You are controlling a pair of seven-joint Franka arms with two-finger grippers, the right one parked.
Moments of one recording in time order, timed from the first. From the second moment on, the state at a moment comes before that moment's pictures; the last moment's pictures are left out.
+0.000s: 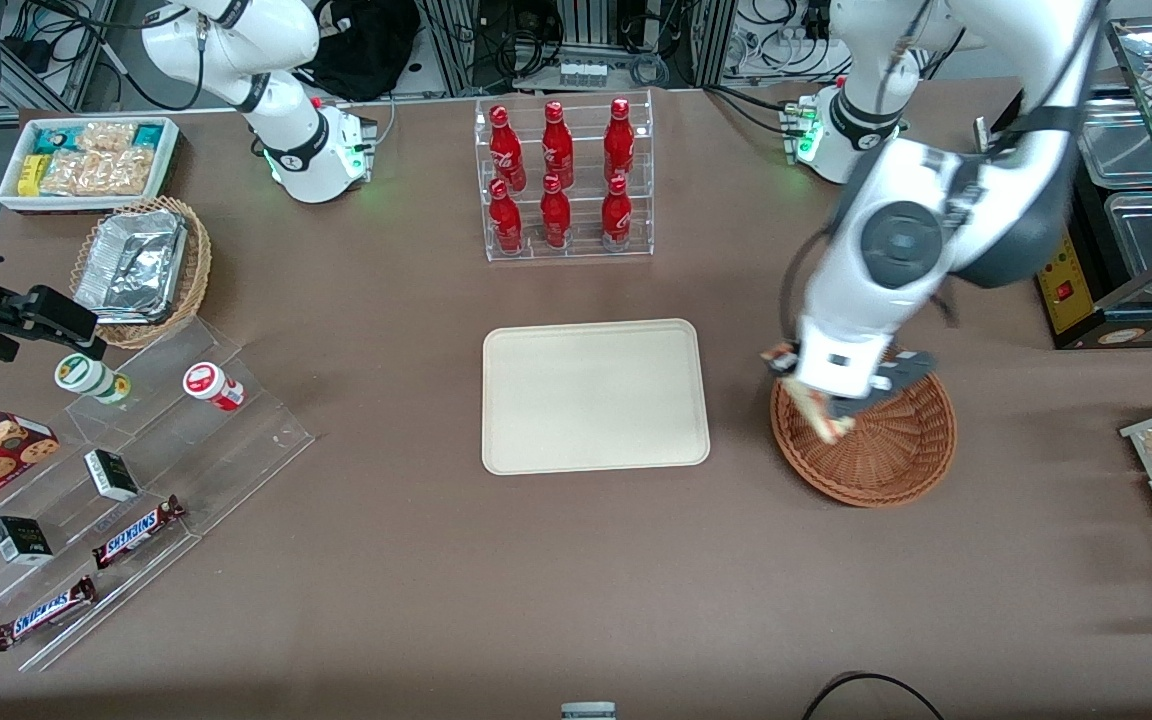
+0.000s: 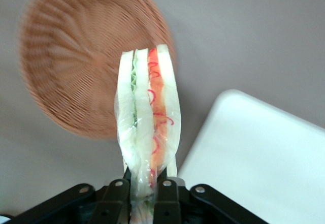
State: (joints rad) arm -0.21 0.24 -0.29 -1.75 0.06 1.86 -0.94
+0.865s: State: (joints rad) arm -0.49 0.53 -0.31 -1.71 0.03 2.21 -0.80
